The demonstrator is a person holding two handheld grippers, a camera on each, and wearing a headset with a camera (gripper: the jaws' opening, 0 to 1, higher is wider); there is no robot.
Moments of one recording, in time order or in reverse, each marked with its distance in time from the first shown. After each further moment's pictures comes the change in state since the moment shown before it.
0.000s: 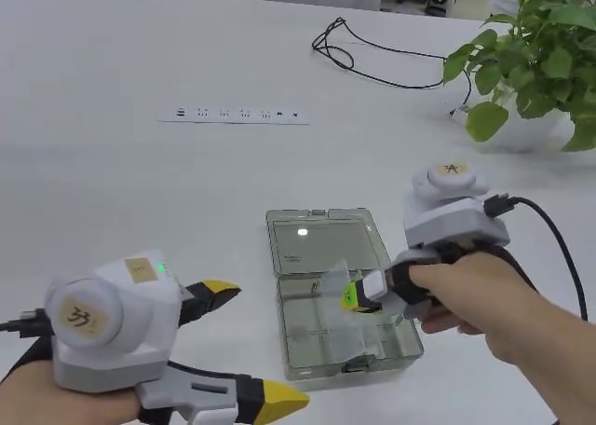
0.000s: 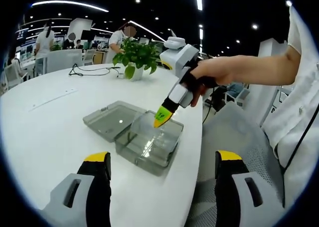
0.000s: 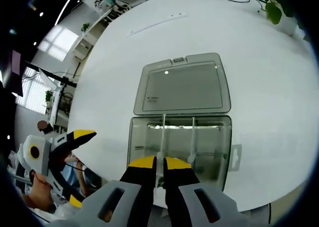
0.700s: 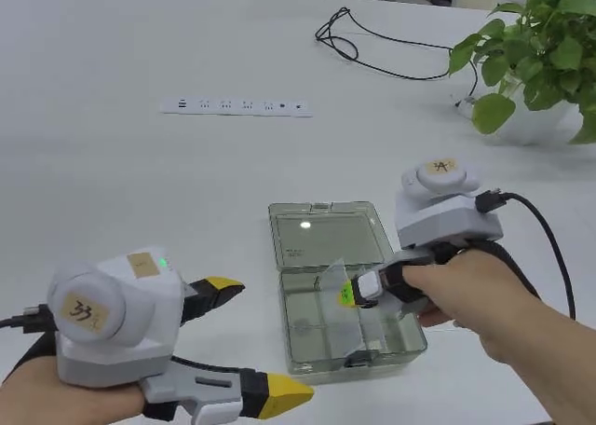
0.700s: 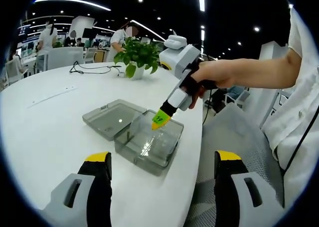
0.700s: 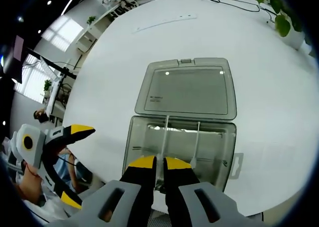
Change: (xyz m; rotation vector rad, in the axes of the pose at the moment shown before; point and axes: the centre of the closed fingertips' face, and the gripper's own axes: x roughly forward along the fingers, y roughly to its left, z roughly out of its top) left arm 0.002 0.000 -0.001 -0.023 -0.001 -0.002; right arm 0.008 0.004 0.002 -0.109 0.002 -0.035
